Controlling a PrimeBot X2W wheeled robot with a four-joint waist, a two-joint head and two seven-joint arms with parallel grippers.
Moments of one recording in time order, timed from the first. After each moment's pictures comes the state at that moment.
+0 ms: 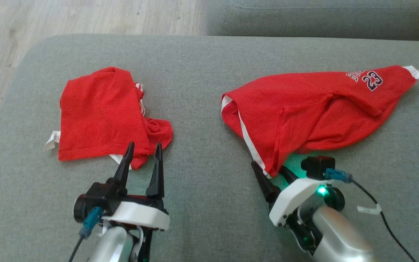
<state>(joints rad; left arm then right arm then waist) -0.18 0.05 -0.33 0.35 -0.35 -0.02 -0.25 -0.34 -0.05 0.51 0.74 0.61 0.13 -0.06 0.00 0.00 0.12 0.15</state>
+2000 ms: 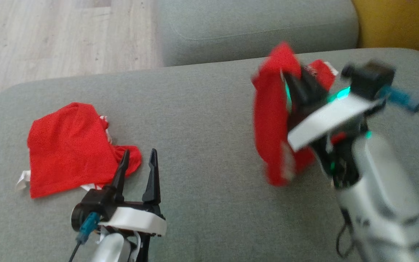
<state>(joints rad) -0.16 0.05 -0.31 0.36 -0.37 -0.01 -0.25 -0.43 -0.07 0.28 0.08 0.40 0.13 0.20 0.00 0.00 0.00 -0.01</state>
